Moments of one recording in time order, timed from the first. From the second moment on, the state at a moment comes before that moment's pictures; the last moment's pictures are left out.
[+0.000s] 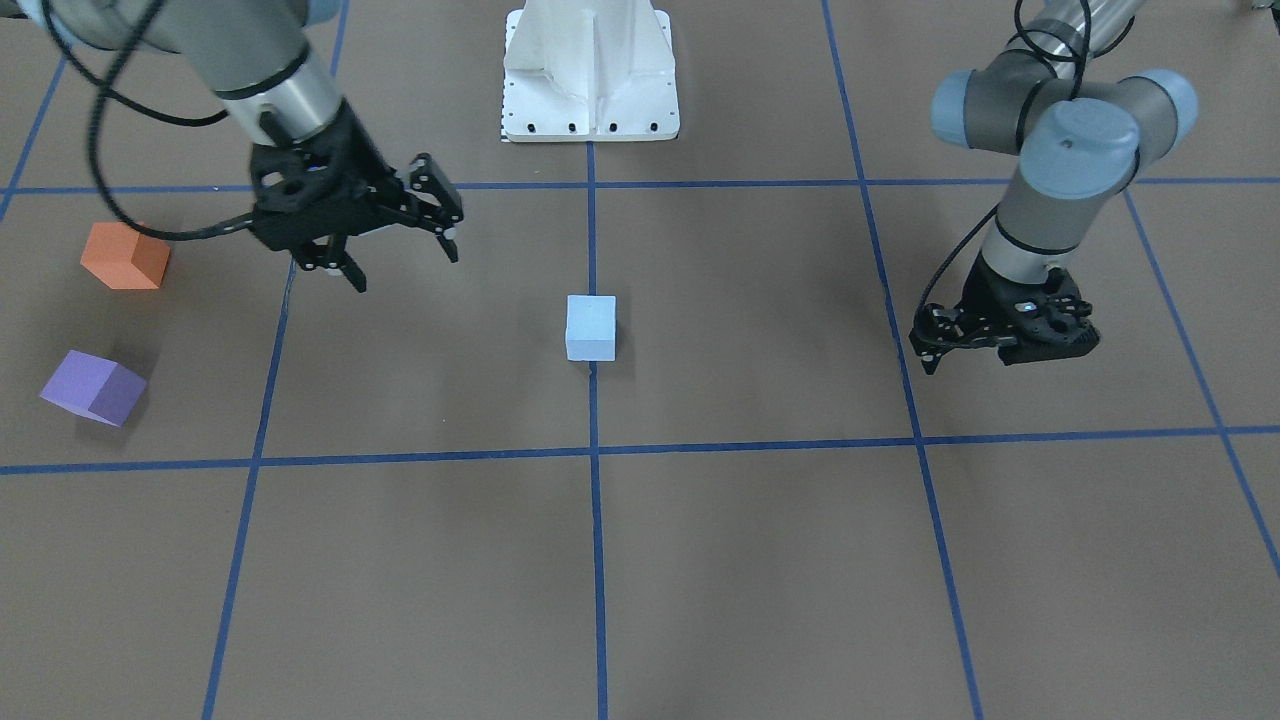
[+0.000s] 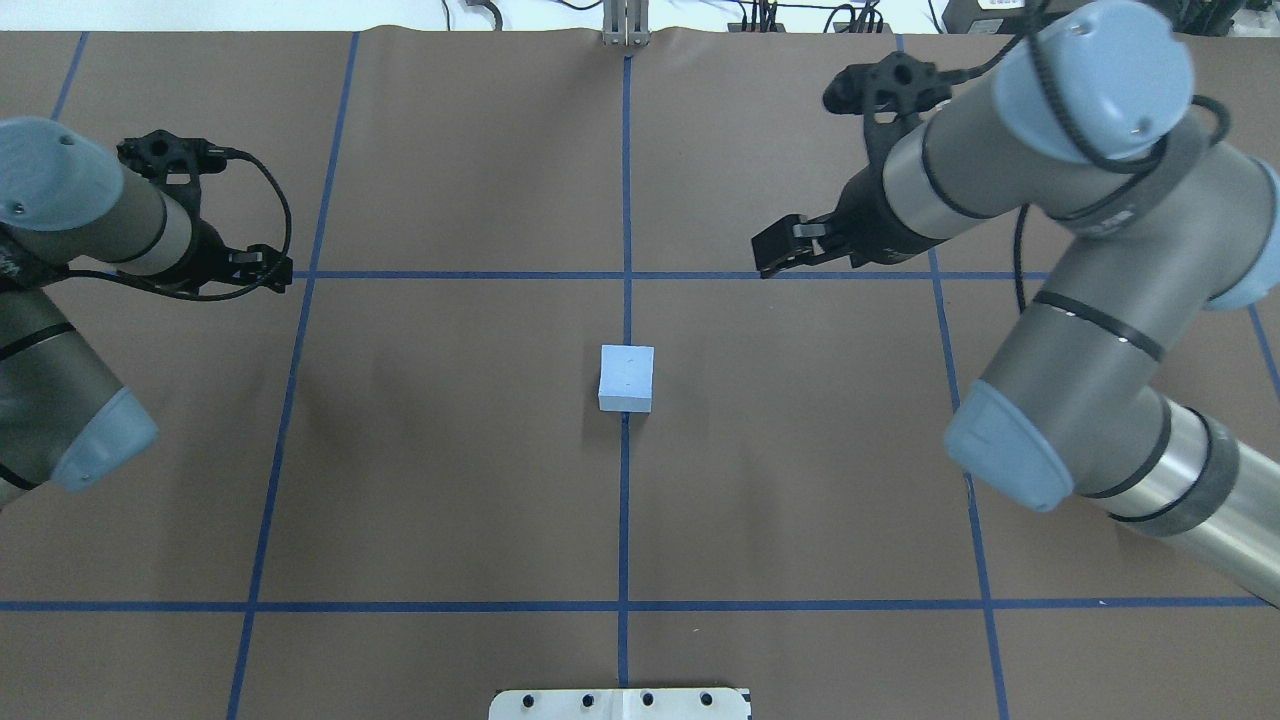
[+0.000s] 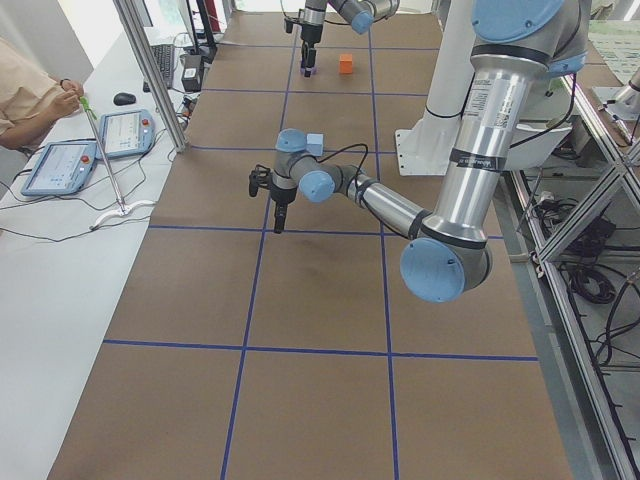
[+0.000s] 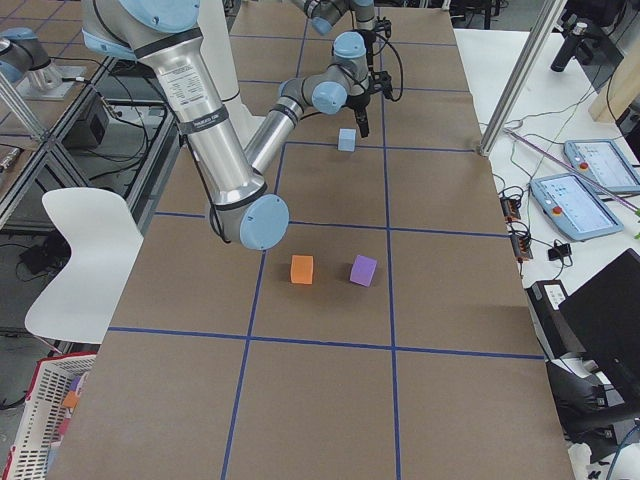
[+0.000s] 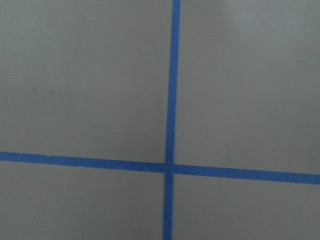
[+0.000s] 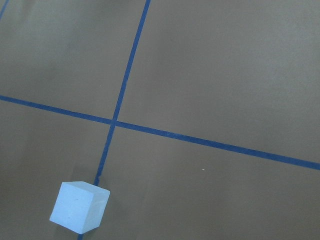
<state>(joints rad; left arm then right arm) -0.92 -1.76 -1.74 -1.84 -1.99 -0.86 0.70 -0.99 1.93 -1.59 1.94 0.98</state>
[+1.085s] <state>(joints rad) -1.57 -1.56 -1.72 -1.53 -2.31 0.22 0.49 -0.68 1.43 -1.55 1.77 1.18</state>
